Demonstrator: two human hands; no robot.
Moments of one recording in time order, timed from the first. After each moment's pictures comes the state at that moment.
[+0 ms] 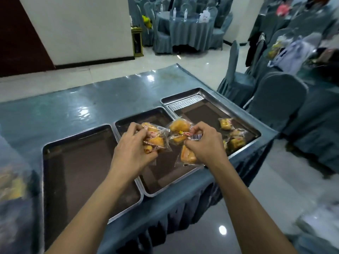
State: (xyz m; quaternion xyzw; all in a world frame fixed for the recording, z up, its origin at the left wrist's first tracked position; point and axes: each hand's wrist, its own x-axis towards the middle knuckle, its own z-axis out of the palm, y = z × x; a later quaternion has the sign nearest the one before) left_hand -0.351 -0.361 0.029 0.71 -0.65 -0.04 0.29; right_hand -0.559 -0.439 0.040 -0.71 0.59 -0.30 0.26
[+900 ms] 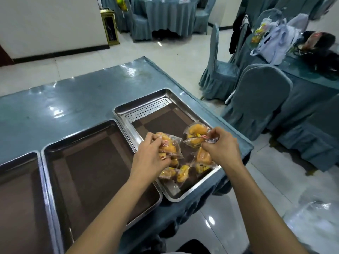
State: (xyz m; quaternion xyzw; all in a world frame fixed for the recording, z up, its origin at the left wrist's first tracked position) left_hand -0.545 -0.630 -0.048 0.69 -0.66 -0.14 0.26; right_hand -0.766 -0.686 -0.007 -0.62 0.70 -0.25 0.24
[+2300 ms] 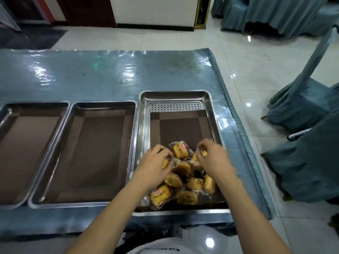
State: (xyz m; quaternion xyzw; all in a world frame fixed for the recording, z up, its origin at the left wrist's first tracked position) left_hand -0.650 -0.715 -0.087 0.82 -0.49 -0.20 0.22; right_hand -0.797 -0.874 -0.079 -0.87 0.43 -0.06 0.22
